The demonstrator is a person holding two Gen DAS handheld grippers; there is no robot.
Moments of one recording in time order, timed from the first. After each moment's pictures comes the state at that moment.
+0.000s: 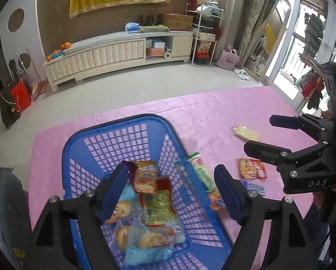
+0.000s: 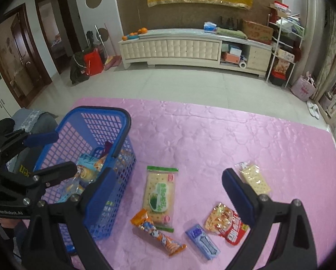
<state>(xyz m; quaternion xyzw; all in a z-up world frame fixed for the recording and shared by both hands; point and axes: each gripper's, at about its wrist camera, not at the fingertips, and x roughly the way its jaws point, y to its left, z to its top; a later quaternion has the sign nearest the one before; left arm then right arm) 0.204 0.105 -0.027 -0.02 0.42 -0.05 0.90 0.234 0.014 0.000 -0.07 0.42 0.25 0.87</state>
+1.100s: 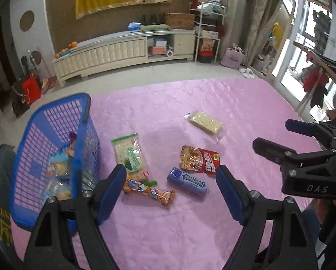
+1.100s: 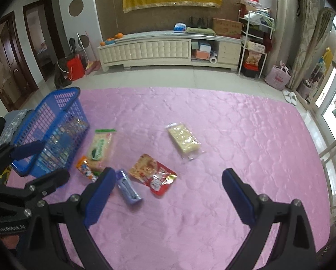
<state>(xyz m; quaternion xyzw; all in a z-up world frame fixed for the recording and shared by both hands) 0.180 -0.060 -0.058 -0.02 0.43 0.02 0.90 0.203 -0.147 -0.025 -0.06 0.41 0.20 0.89</state>
